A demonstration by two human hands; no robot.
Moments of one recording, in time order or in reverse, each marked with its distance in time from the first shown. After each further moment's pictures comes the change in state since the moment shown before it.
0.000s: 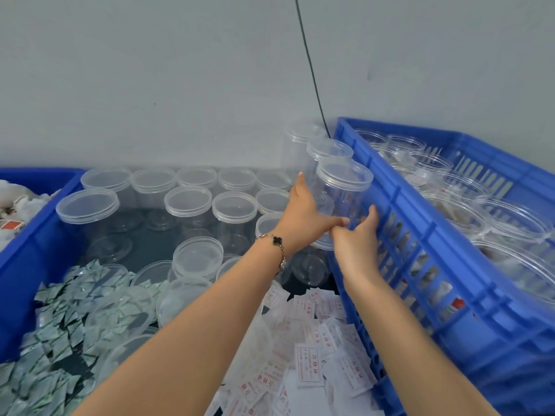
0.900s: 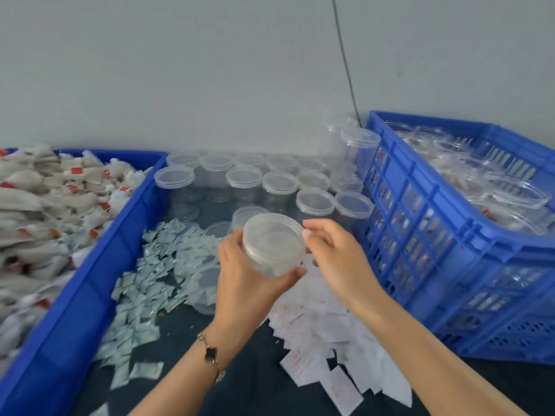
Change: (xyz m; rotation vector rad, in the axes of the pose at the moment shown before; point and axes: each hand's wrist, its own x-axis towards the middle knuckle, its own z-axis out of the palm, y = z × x) left_hand -0.233 -0.038 -0.052 -0.022 0.563 -0.049; right_hand -0.152 -0.019 -0.018 -0.117 -0.506 -0.222
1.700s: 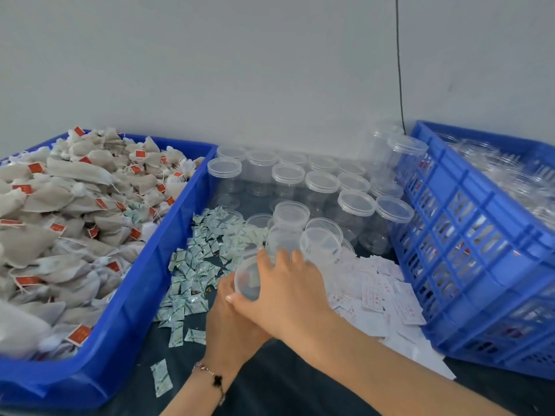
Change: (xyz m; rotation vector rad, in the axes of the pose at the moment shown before) left_hand -0.054 -0.087 -0.063 0.320 0.087 -0.132; right_hand -0.046 -0.019 0.122 -1.066 -0.237 -0.387
